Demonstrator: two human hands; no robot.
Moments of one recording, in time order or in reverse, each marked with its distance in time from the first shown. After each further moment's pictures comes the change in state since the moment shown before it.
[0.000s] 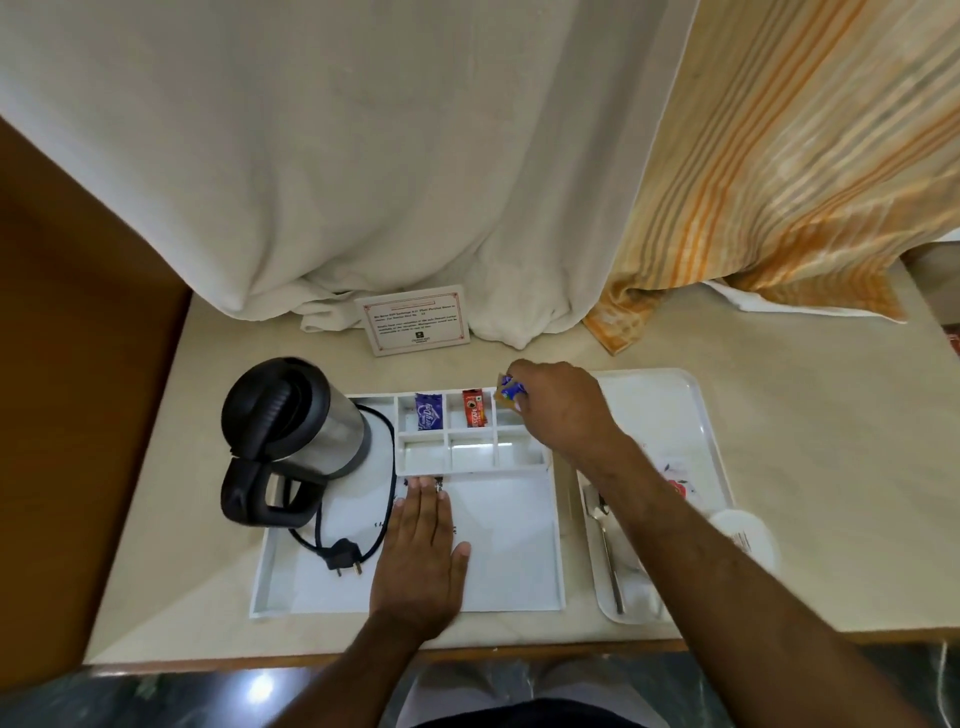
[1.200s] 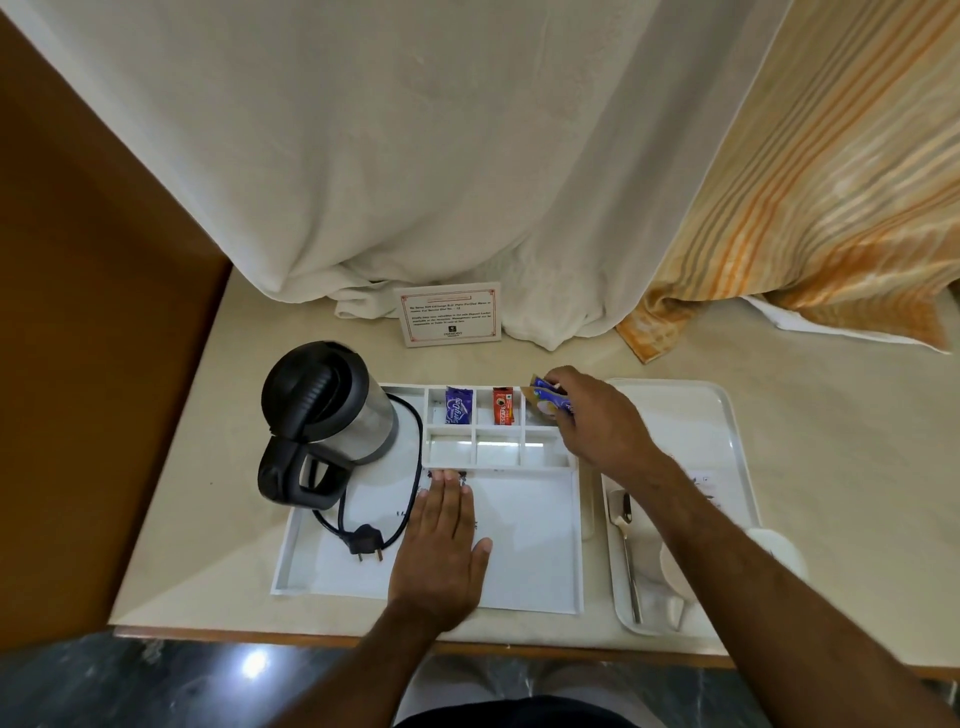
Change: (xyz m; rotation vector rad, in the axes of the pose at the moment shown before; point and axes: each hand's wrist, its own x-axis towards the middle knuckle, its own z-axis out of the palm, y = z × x) left_hand -0.002 -0.003 0.003 0.022 0.010 -0.034; right_hand -0.007 0.009 0.020 0.181 -0.029 0.037
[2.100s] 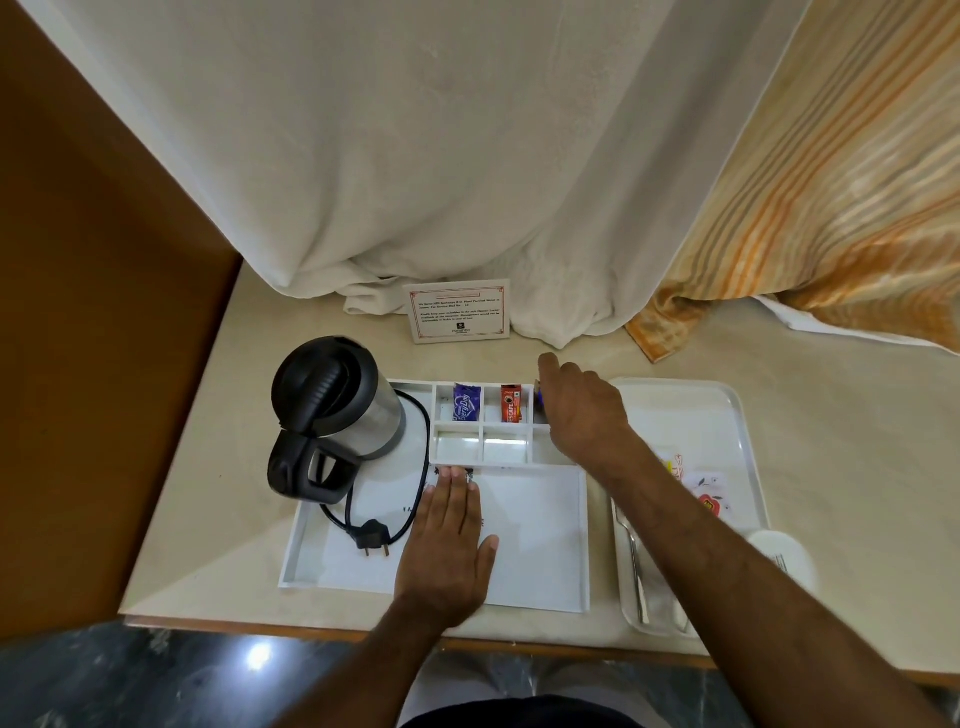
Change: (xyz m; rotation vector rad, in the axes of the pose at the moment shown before) left_hand -0.001 -0.001 0.003 -0.007 -0.006 -0.018; right_hand 0.015 -0.034 0.010 -0.424 -0.042 0.024
